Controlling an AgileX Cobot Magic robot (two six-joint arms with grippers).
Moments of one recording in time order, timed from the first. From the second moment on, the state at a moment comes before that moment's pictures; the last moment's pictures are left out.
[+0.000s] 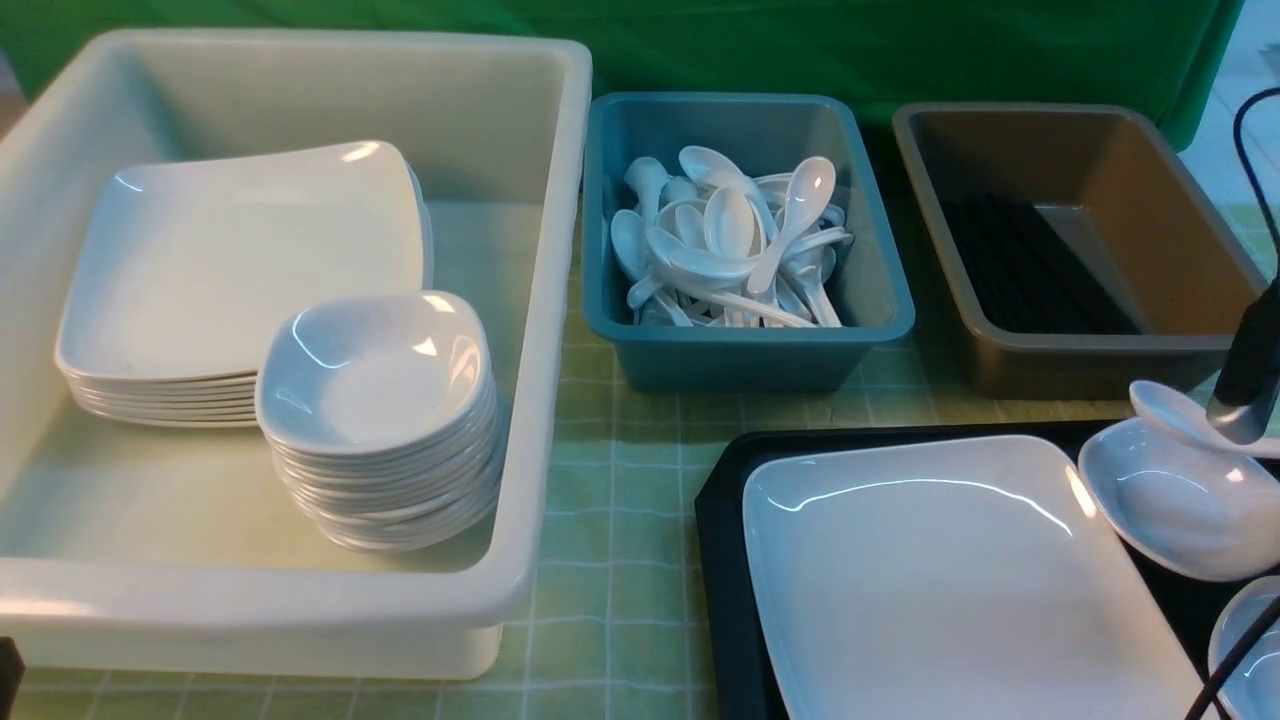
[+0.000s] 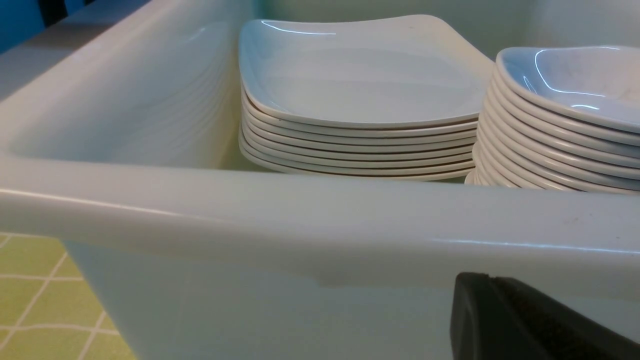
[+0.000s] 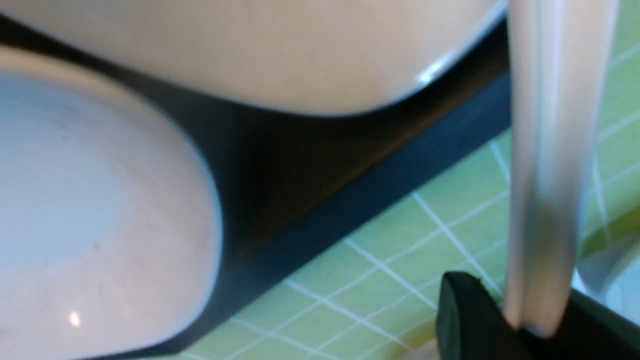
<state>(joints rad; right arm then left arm) -0.03 1.78 -1.25 -0.54 1.06 -0.65 0.06 0.00 0.01 0.01 0.23 -0.02</state>
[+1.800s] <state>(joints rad) 0.42 1.56 -1.77 -0.17 1.20 -0.04 0.06 0.00 0.01 0.01 0.23 -0.02</state>
